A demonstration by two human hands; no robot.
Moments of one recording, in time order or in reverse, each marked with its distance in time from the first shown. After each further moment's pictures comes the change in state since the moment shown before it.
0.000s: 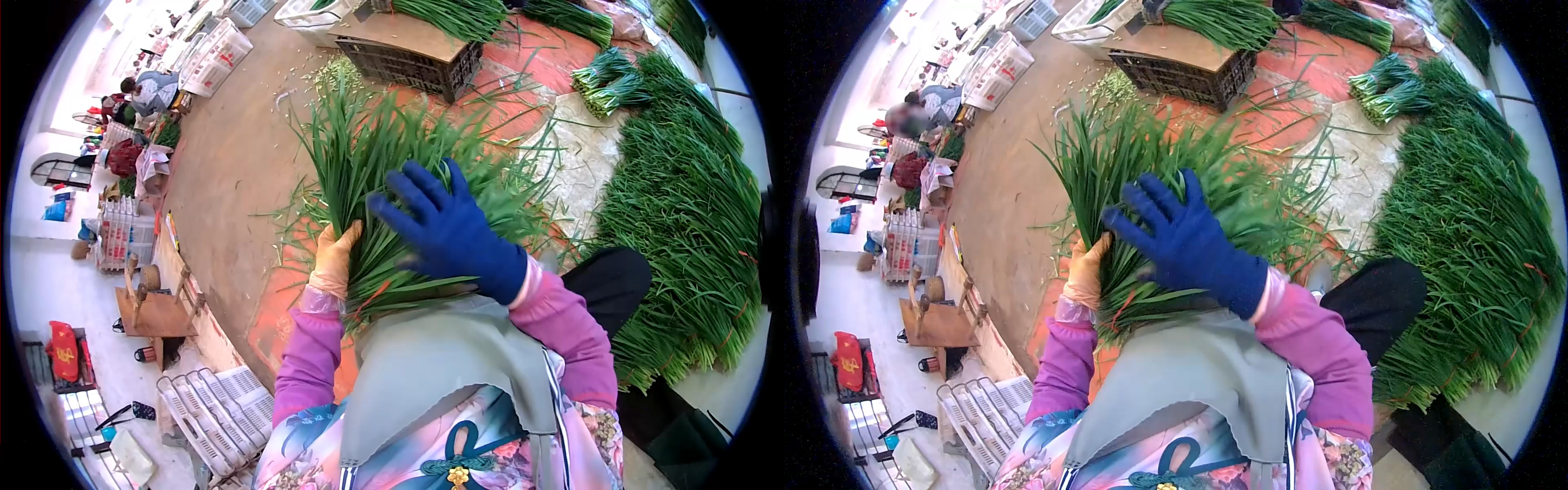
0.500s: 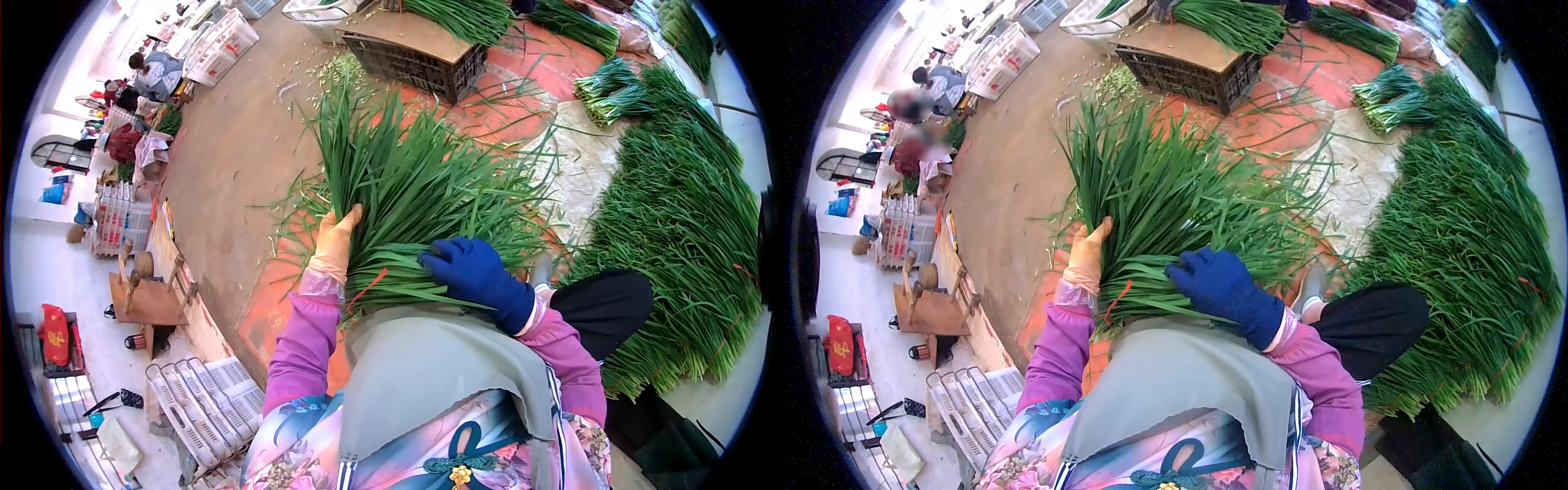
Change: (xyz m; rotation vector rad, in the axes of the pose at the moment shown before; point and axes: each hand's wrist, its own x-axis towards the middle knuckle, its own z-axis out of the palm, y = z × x) left_hand 0.014 -0.005 0.002 0.116 0.148 -0.013; right_hand -0.082 -0.009 0.034 0.226 -0.243 0.069
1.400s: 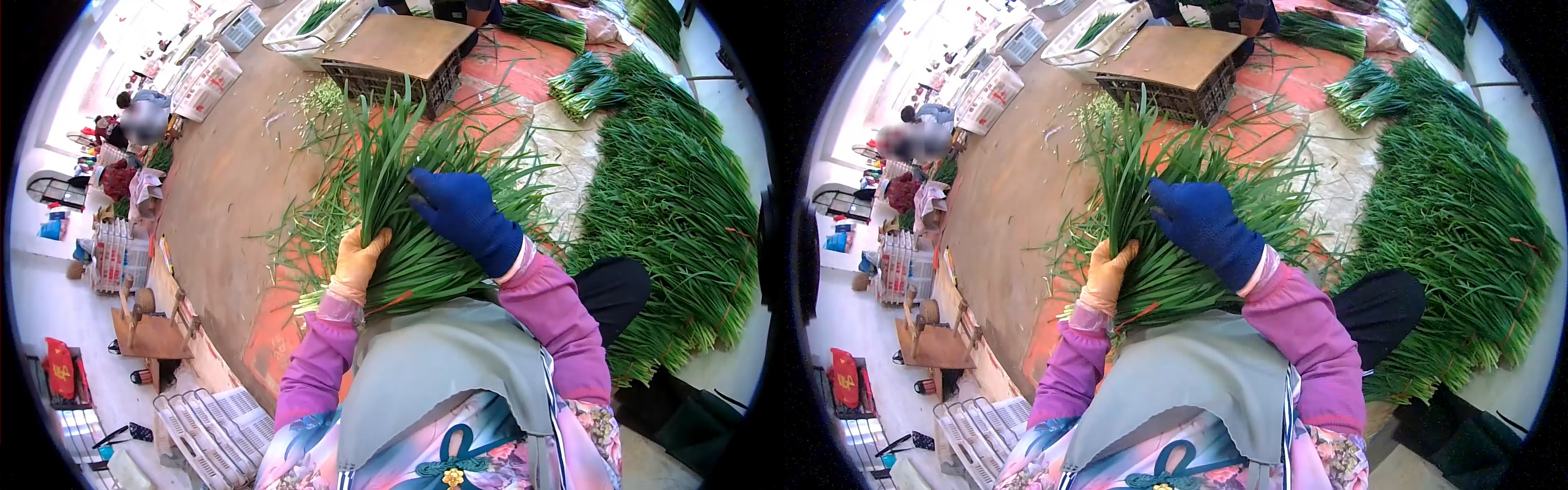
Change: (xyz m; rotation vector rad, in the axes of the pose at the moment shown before) left_hand -0.029 0.003 0.038 0.138 -0.363 0.156; right_hand 0.065 0.029 -0.056 -0.004 0.314 0.244
